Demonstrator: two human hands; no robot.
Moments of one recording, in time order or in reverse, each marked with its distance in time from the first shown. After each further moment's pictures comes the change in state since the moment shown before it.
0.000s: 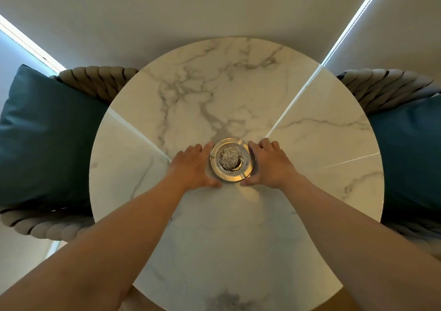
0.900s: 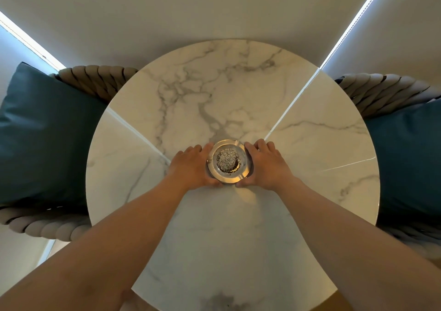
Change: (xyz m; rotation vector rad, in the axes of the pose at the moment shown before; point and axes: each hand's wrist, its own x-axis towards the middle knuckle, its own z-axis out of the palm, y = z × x) left_hand 0.004 0.006 0.006 -0.015 0.066 -0.015; right_hand -0.001 -0.004 0.000 -0.020 0.040 -0.021
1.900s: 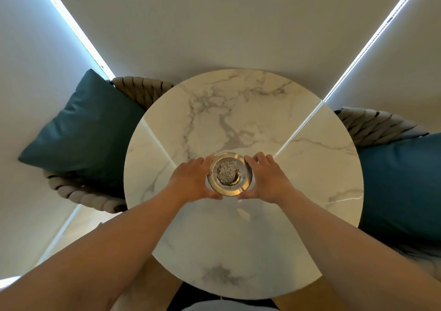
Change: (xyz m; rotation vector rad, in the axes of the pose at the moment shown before) left_hand -0.117 0.012 -0.046 -0.122 0.077 -0.049; right_hand -0.075 -0.048 -0.047 0.006 0.021 -0.190
